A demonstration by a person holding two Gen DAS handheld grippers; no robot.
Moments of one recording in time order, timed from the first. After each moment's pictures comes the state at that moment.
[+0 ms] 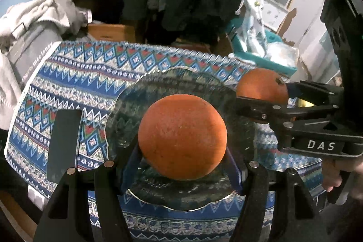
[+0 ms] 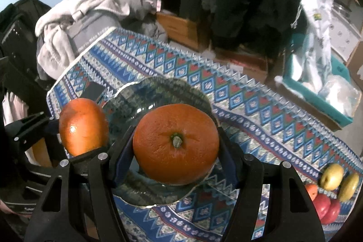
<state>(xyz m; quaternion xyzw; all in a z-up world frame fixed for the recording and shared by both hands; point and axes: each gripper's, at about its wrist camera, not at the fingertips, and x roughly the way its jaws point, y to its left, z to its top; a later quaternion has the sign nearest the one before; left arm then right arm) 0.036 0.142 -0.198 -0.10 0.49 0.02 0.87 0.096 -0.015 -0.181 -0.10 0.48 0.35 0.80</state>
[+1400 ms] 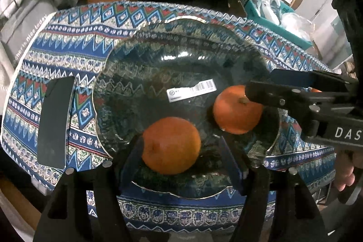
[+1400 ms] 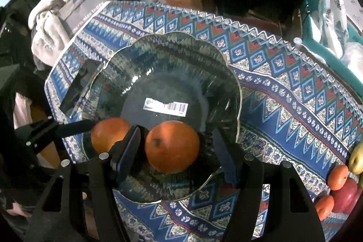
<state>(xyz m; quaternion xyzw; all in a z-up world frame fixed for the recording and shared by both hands) 0.037 0.138 -0.243 -0.09 0.56 0.02 0.82 0.100 -0.017 -0.229 -0.07 0.55 0.35 0.76</state>
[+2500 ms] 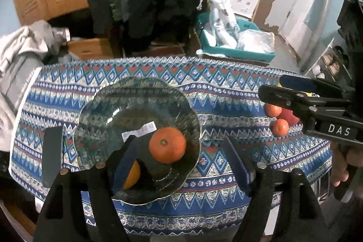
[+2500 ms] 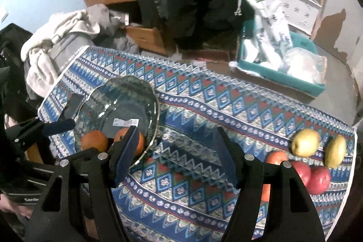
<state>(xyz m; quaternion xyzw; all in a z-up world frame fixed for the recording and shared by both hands) 0.040 0.050 -0.157 -0.04 0.48 -0.03 0.87 0.084 -0.135 -0.148 -0.05 0.46 0.27 0.84</state>
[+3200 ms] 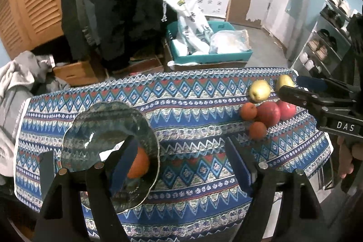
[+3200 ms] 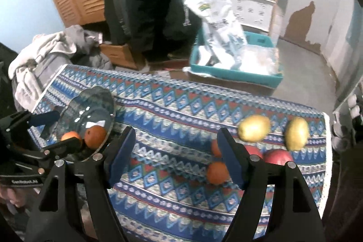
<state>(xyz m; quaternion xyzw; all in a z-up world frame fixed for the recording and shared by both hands) 0.048 -0.024 -0.133 0.01 0.47 -0.07 0.88 0.068 -0.243 -0.126 -0.03 0.43 0.20 0.88</state>
